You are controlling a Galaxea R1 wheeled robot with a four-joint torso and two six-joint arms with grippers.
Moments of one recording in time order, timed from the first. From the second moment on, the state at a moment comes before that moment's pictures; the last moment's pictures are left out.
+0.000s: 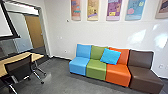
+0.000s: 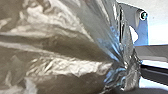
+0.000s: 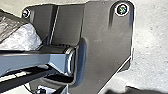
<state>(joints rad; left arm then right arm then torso) 1.51 3.02 -2.70 -0.30 0.14 0.28 -1.54 2.91 -2.59 -0.05 -0.10 0.07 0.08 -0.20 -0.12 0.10</state>
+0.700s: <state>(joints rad) 1.51 3.03 -2.70 -0.26 0.14 0.28 -1.54 2.92 -2.59 -0.05 -0.10 0.07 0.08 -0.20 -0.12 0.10</state>
